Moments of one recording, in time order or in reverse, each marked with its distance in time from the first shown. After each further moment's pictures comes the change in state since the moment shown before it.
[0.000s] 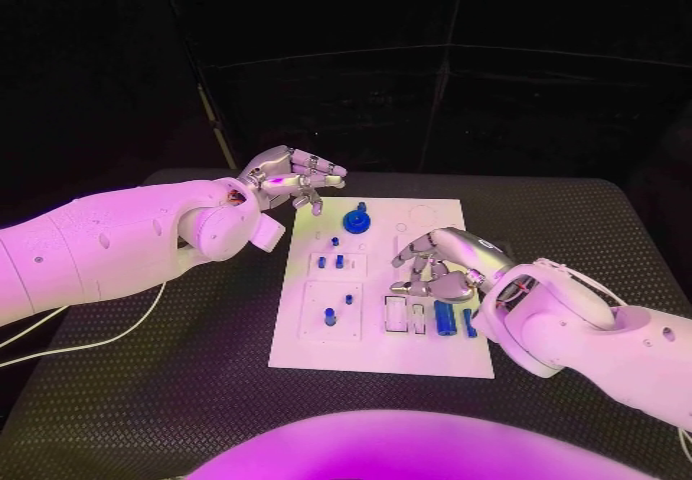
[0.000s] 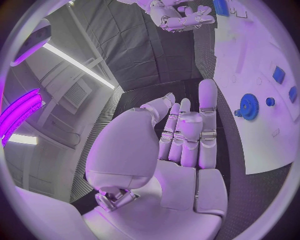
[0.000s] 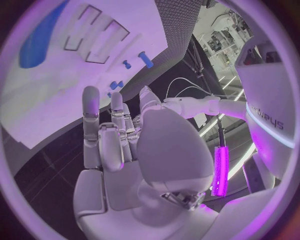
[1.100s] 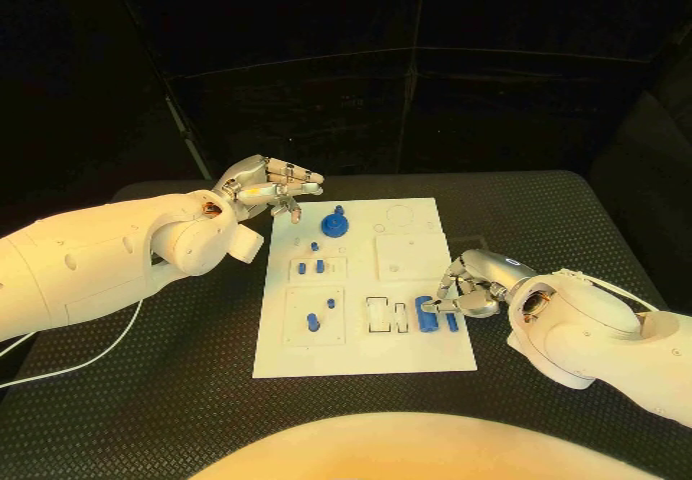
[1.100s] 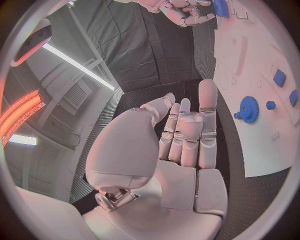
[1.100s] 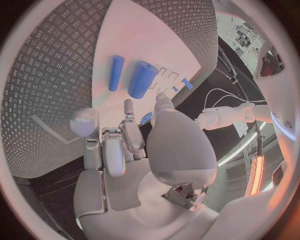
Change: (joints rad) left arm -0.002 -0.003 -0.009 0.005 0.000 -0.004 0.004; left_hand 0.000 0.000 0.000 0.000 0.000 0.000 0.000 0.000 0.000 0.000 0.000 0.005 0.000 0.000 0.000 0.000 -0.002 0.000 0.000 0.000 0.000 -0.001; right arm -0.050 -0.139 0.006 0.056 -0.069 0.127 -0.327; right_hand -0.204 0.018 -0.174 0.009 0.116 0.045 -0.052 0.194 0.103 0.132 -0.041 0.824 1.000 0.002 -0.030 0.103 0.050 -0.039 0.141 -0.039 0.199 0.337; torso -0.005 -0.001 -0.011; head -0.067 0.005
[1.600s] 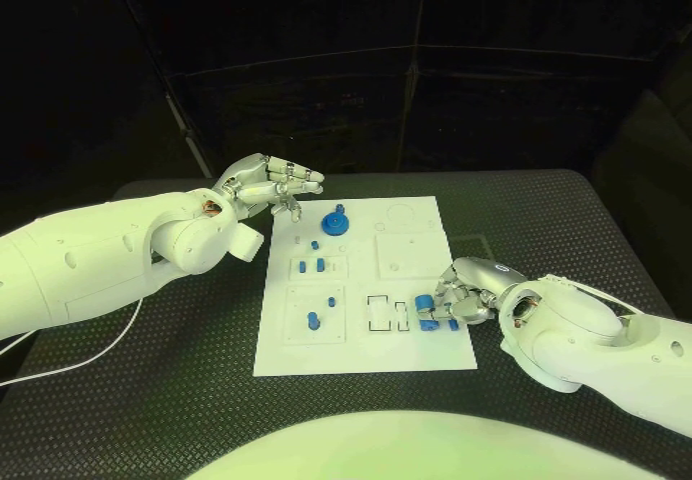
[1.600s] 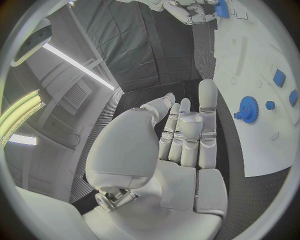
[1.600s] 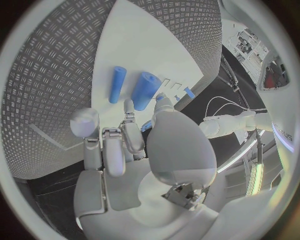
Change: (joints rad) left arm 0.000 -0.002 0.000 0.002 0.000 0.000 0.000; left_hand 0.000 0.000 0.000 0.000 0.000 0.000 0.000 0.000 0.000 0.000 0.000 0.000 0.000 0.000 0.000 0.000 0.000 0.000 0.000 0.000 0.000 0.000; right arm -0.029 0.042 0.000 -0.029 -0.057 0.033 -0.020; right_hand -0.004 0.004 0.000 0.000 0.006 0.000 0.000 0.011 0.007 0.004 -0.004 0.008 0.011 -0.003 -0.003 0.000 0.000 0.000 0.000 0.000 0.000 0.002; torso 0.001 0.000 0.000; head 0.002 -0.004
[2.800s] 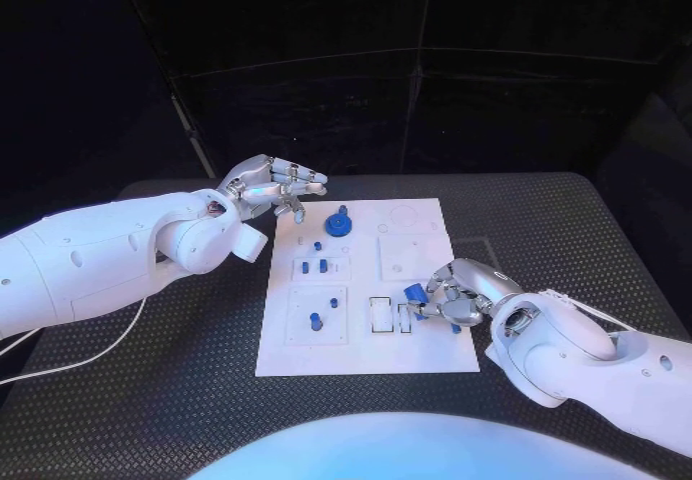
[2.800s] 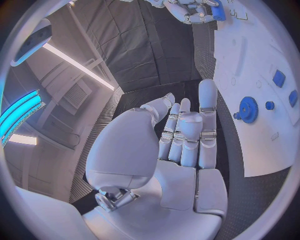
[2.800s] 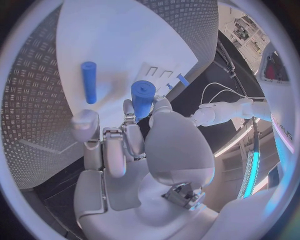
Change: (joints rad) left arm -0.001 -0.001 0.000 0.000 0.000 0.003 -0.001; left_hand -0.004 0.004 -0.003 0.002 0.000 0.000 0.000 0.000 0.000 0.000 0.000 0.000 0.000 0.000 0.000 0.000 -0.001 0.000 0.000 0.000 0.000 -0.001; right arm -0.037 0.030 -0.002 0.011 0.048 -0.202 0.036; right_hand 0.067 0.087 0.021 -0.004 0.285 -0.009 -0.022 0.065 0.057 0.025 -0.025 0.023 0.060 0.000 -0.018 0.012 0.000 -0.016 0.018 -0.018 0.024 0.042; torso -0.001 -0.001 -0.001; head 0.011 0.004
